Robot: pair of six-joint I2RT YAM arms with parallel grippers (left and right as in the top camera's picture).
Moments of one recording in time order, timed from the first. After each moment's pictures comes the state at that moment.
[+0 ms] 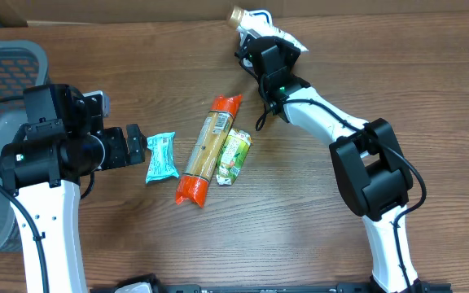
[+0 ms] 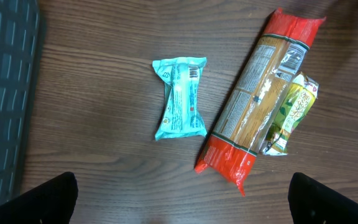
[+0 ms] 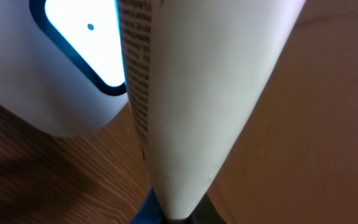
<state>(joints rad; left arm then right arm) 0.22 1.27 1.40 -1.26 0.15 0.00 0.50 2.29 1.70 0.03 0.66 -0.87</state>
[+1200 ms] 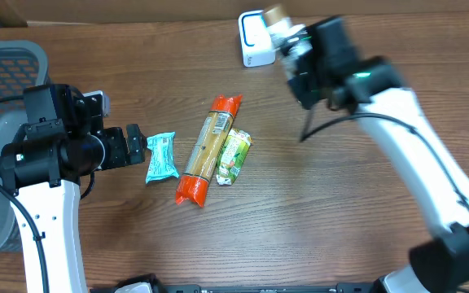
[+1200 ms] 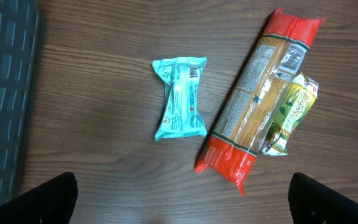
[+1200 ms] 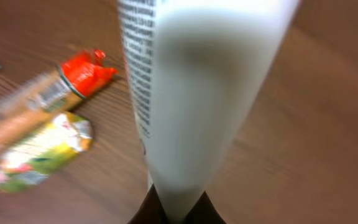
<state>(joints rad) 0.22 1.27 1.40 -1.26 0.15 0.00 0.37 1.72 1.72 -0.95 -0.03 -0.20</state>
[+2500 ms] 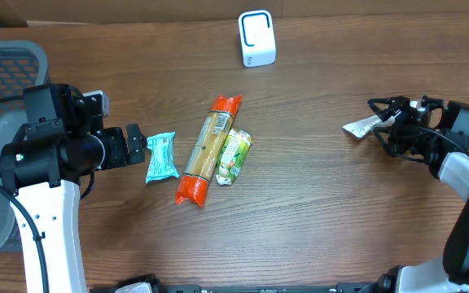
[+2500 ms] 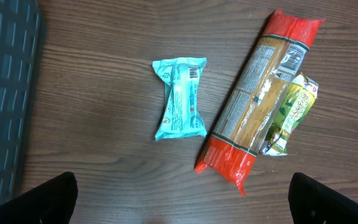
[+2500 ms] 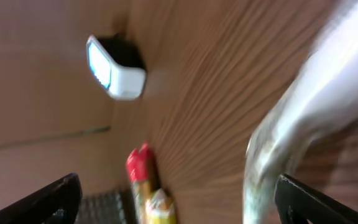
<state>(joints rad) 0.22 1.27 1.40 -1.26 0.15 0.00 -0.34 1.69 0.81 0.05 -0.89 0.79</state>
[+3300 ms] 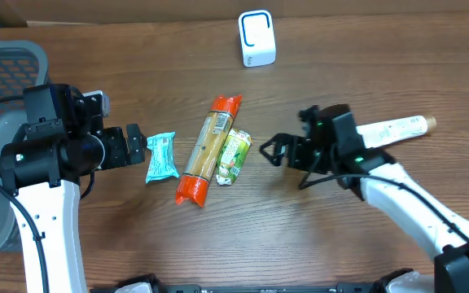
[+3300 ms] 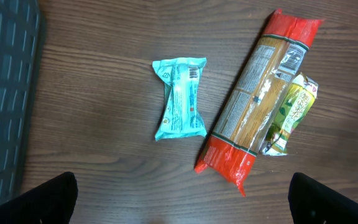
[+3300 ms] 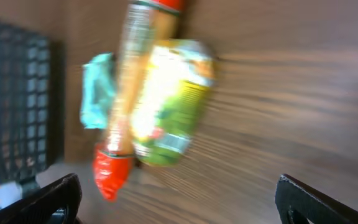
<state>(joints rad) 0.22 1.27 1.40 -1.26 0.15 0.00 0.43 1.49 0.84 -0.18 -0.50 0.62</state>
